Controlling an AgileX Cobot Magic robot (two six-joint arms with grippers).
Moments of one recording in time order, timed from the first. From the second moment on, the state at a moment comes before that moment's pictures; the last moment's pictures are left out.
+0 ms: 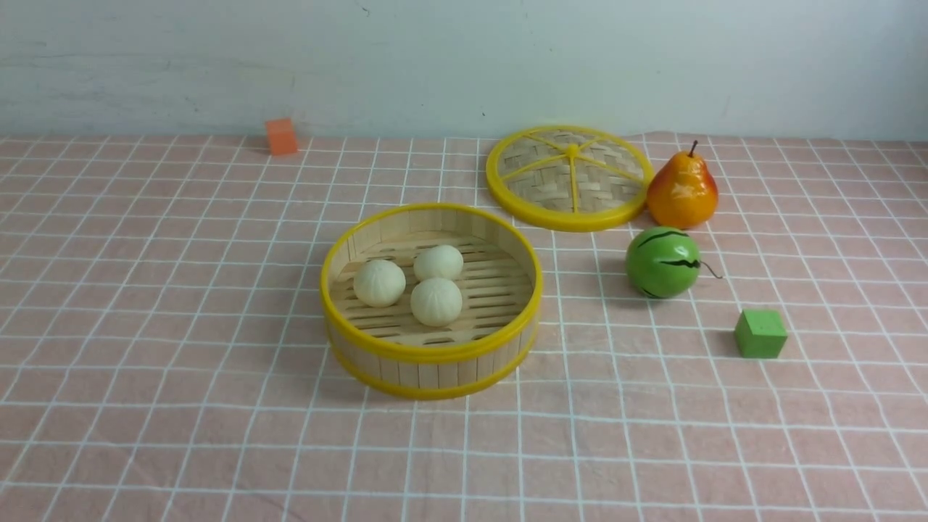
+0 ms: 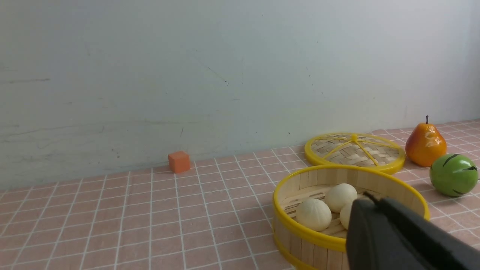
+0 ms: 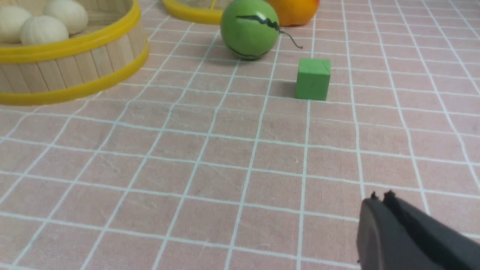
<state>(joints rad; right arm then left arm) 0.15 -0.01 0.02 -0.02 0.36 0.09 -0.41 0.08 -0.22 0.61 0.17 -0.57</state>
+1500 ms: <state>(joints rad) 0.15 -0.01 0.02 -0.02 0.38 0.09 -0.06 -0.01 0.03 0.17 0.33 -0.41</state>
